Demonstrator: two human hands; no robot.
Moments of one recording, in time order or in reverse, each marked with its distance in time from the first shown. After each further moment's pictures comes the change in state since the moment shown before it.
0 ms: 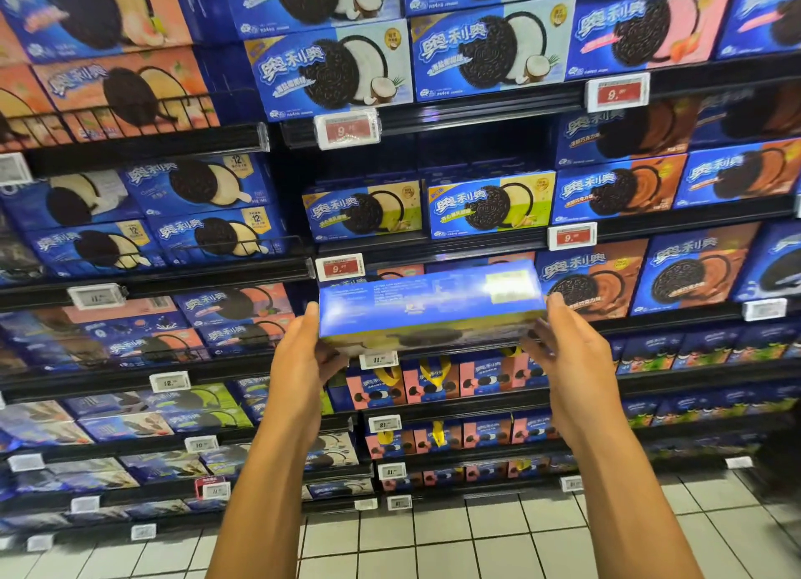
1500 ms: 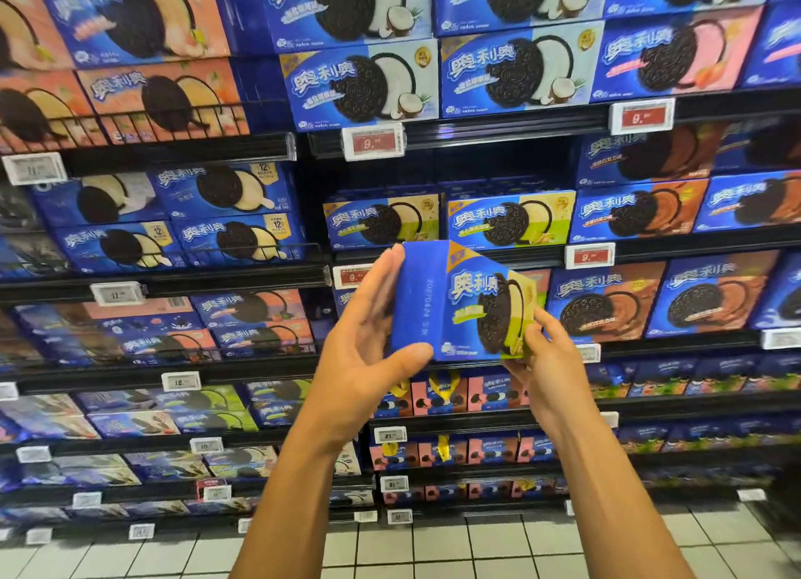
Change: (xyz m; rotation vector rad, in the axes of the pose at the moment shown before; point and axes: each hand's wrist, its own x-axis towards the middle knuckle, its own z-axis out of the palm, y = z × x) left_hand -0.026 0.038 0.022 -0.102 -0.569 0.439; right_hand 0.051 0.047 0.017 0.119 -0.031 0.171
